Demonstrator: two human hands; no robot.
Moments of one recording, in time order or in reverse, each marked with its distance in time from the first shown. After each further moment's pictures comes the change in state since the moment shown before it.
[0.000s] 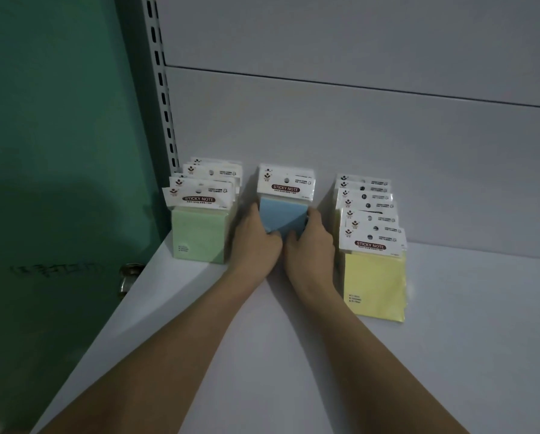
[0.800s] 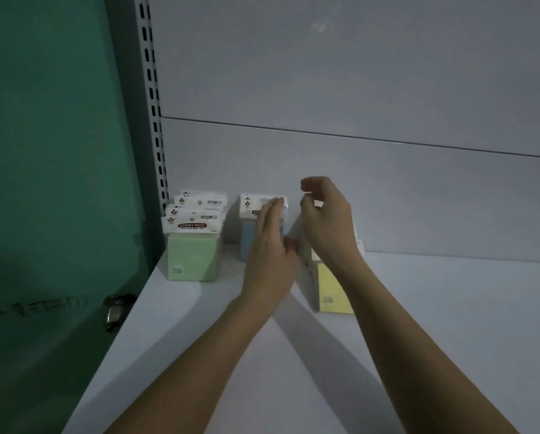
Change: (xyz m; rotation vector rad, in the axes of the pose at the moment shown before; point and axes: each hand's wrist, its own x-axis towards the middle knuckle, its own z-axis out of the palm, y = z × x) left_hand -0.044 0.040 -0.010 -0.193 -0.048 0.397; right_hand 0.011 -0.062 -0.081 0.082 0.139 -0.256
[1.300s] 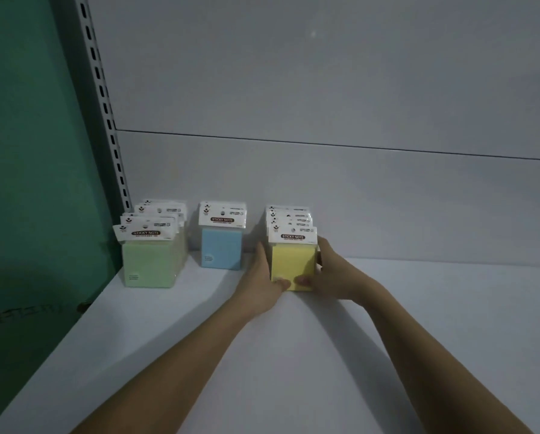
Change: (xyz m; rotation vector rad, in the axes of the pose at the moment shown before) left_hand -0.005 -0.015 0.073 0.049 -0.391 -0.388; right_hand -0.001 0.120 -0.087 -0.124 -0.720 0.302
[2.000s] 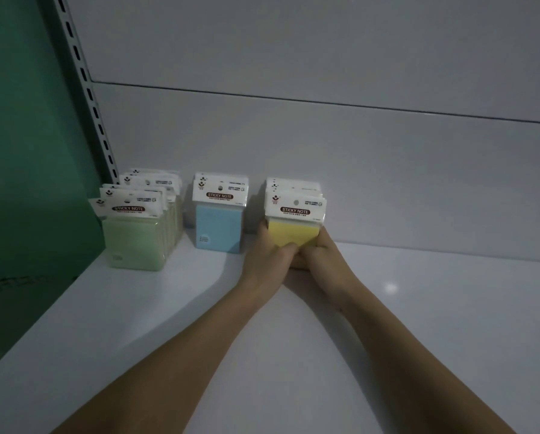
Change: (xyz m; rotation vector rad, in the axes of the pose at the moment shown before) left_hand 0.013 0.026 0.015 -0.306 0.250 -0.032; right_hand 0.016 -0.012 0.034 0.624 0.095 -0.211
